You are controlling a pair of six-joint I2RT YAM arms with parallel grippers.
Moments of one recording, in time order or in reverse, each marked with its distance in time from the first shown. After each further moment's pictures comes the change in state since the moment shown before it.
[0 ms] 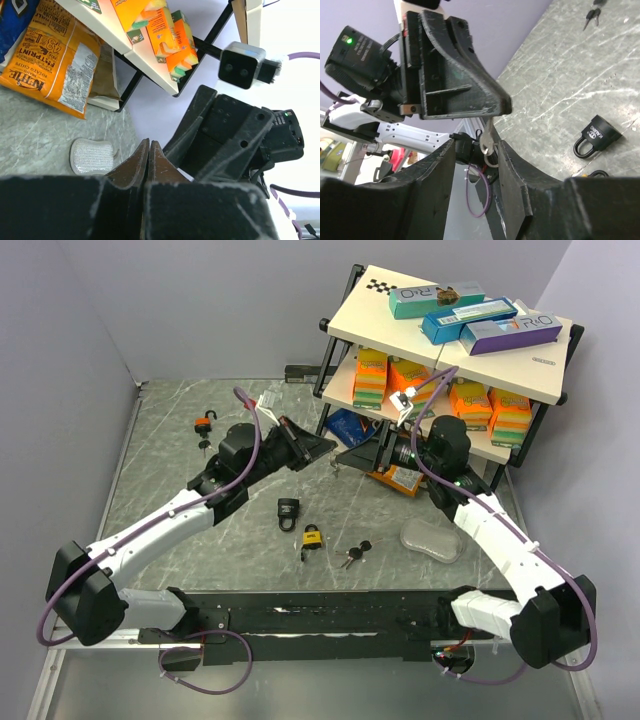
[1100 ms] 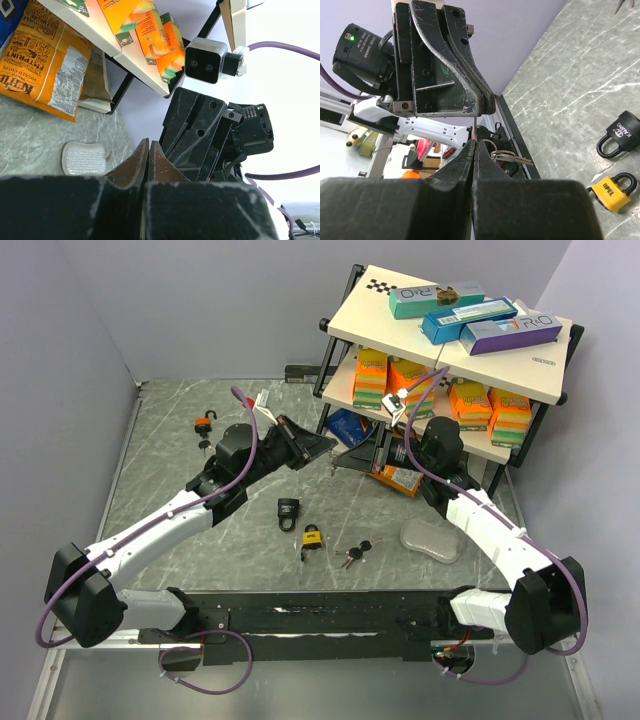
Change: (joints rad) left arm 0.002 -0.010 -0.009 0.035 0.013 -0.017; right arm 0.002 0.077 -0.046 0.182 -0.100 0.140
